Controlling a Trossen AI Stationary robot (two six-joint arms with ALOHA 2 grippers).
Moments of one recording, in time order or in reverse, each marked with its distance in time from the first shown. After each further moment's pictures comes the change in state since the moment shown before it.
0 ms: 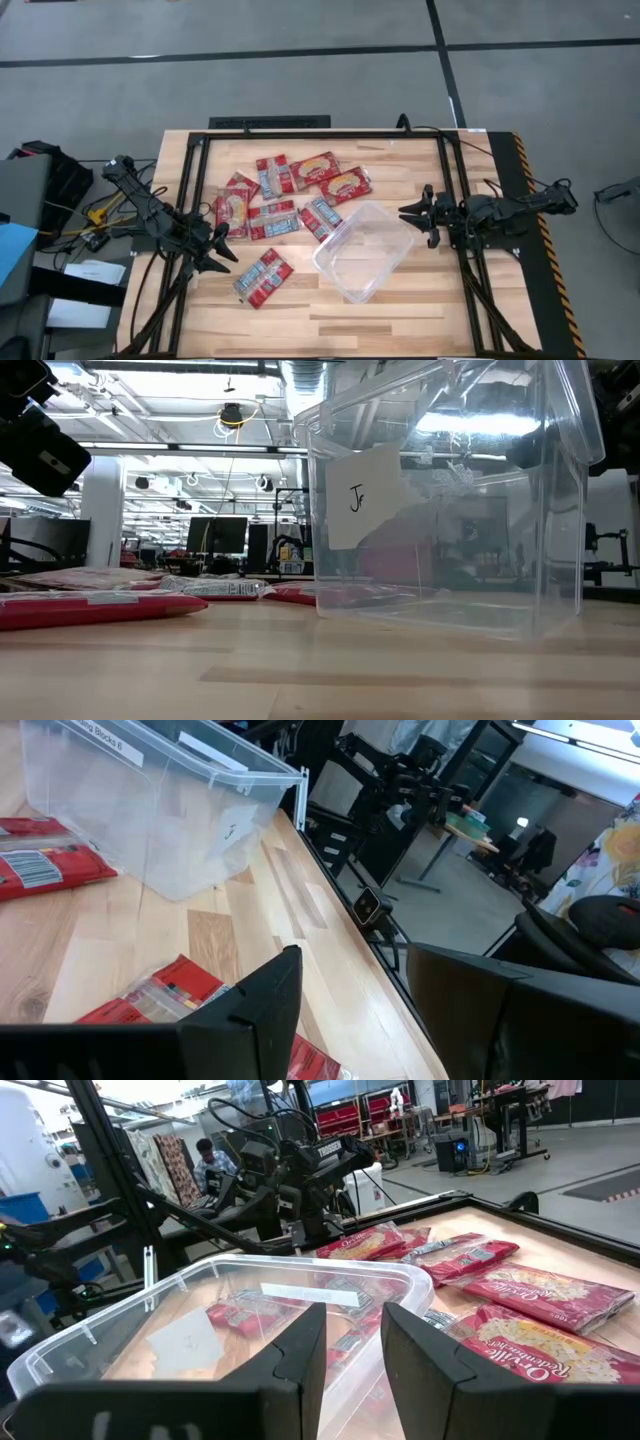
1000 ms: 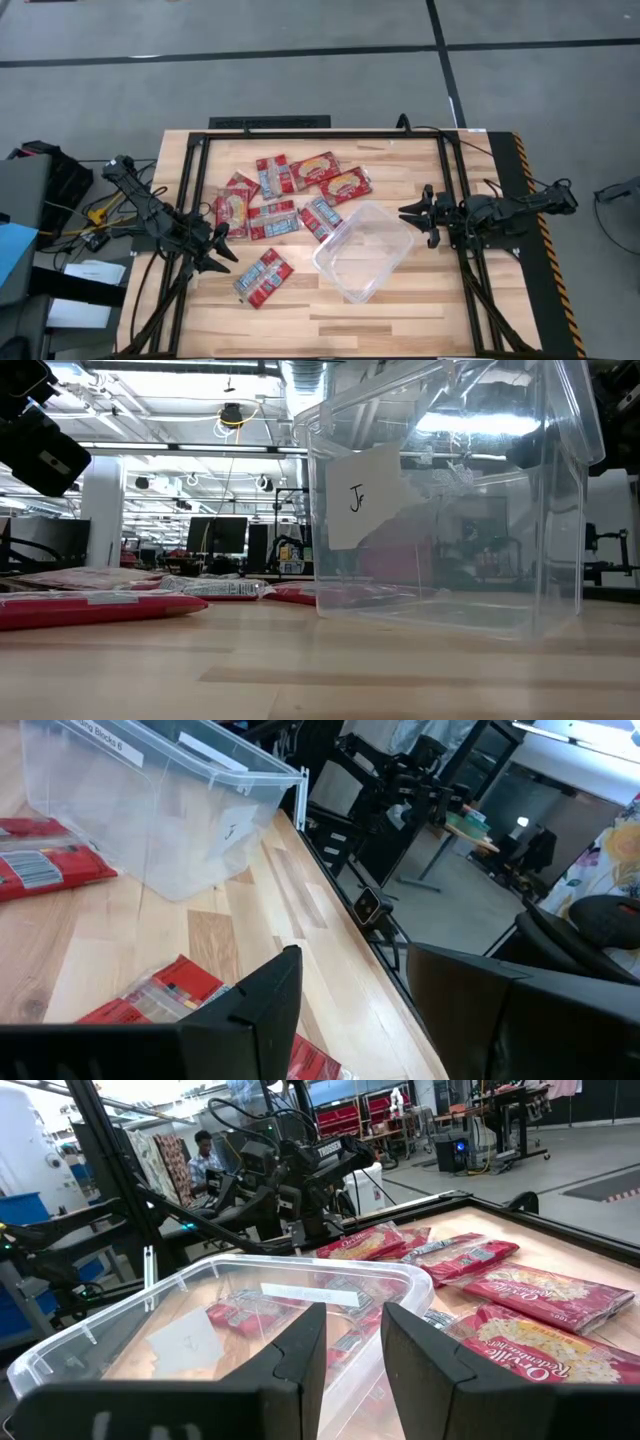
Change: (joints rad) left arm 0.000 0.000 0.000 0.000 -0.005 0.028; right arm 0.000 0.000 0.000 0.000 0.000 0.000
